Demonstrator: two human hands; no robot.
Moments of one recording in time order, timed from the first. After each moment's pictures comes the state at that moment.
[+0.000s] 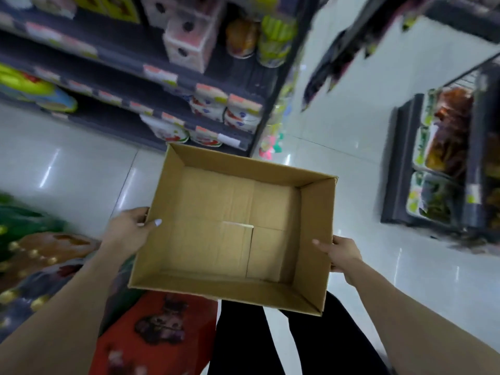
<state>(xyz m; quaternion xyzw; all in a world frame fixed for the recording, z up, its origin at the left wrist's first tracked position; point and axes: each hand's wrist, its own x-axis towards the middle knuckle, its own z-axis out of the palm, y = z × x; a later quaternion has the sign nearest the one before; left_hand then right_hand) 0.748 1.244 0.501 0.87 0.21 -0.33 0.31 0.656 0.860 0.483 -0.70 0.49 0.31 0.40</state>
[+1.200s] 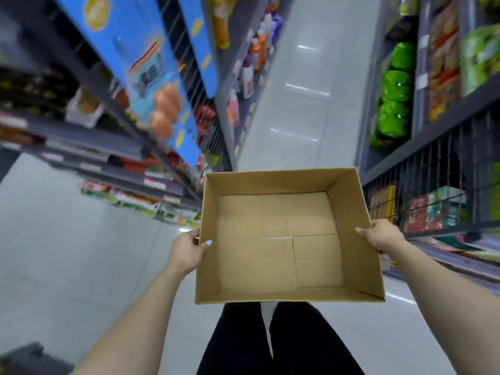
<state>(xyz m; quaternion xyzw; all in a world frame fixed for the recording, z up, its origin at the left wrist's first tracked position) 0.596 0.415 0.574 0.74 -0.47 -0.48 0.07 0.204 0.427 0.590 -0.30 0.85 0.03 0.43</state>
